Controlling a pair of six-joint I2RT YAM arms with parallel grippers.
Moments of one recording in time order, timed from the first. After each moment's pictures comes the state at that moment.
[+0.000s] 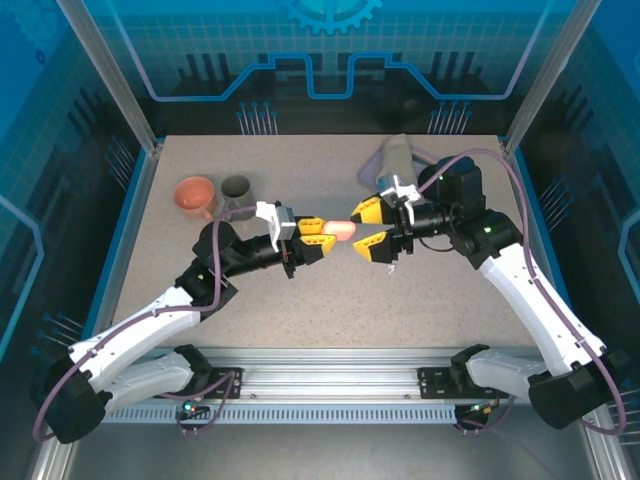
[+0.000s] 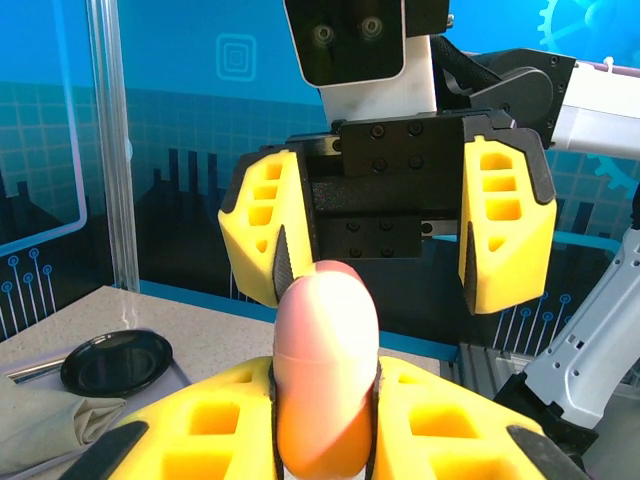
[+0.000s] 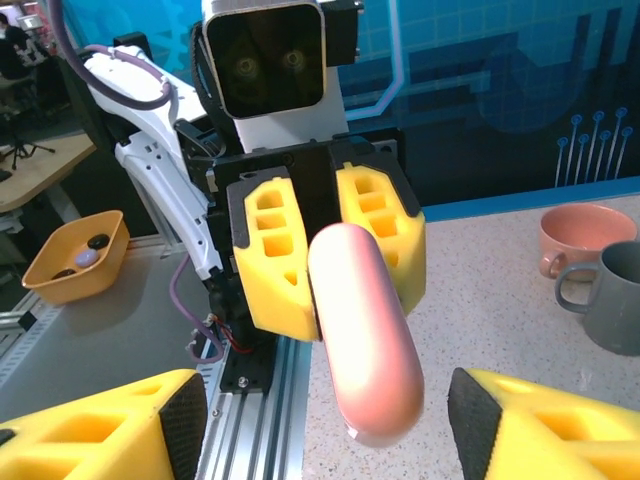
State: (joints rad) left arm -0.67 1.00 0.72 0.46 0.57 -0.17; right arm 0.41 1.15 1.22 -0.52 -1.16 -0.25
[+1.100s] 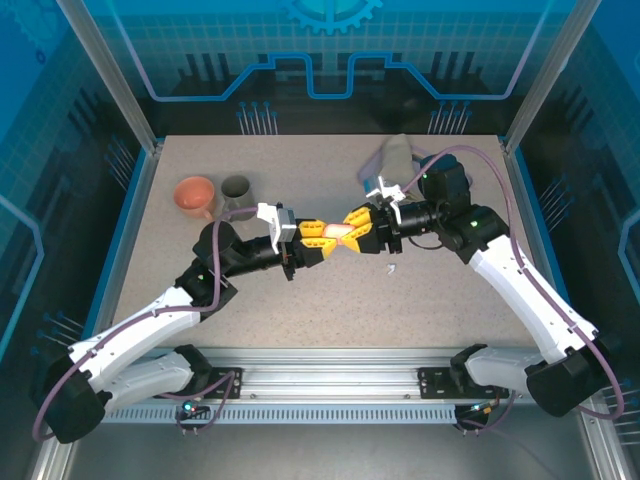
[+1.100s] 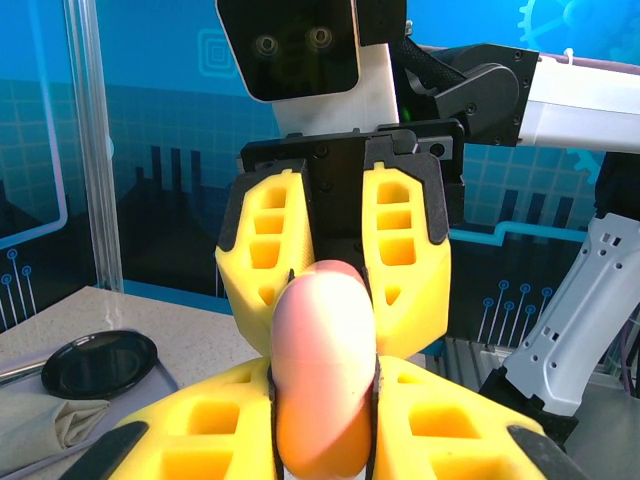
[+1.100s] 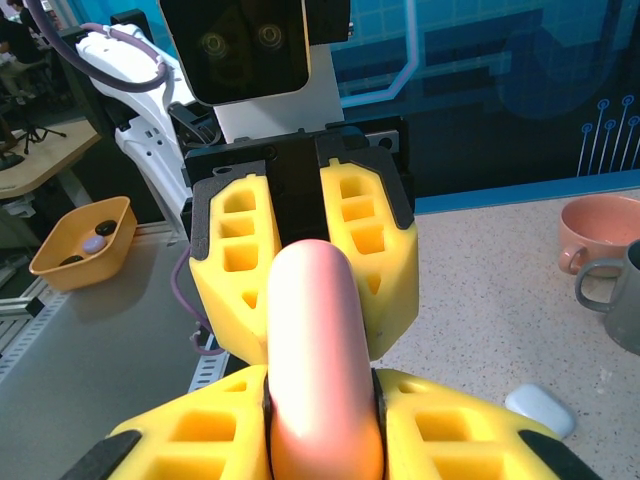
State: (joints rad) left arm -0.67 1.00 0.72 0.46 0.60 -0.17; right arm 0.46 1.21 1.24 -0.52 -1.13 -0.27
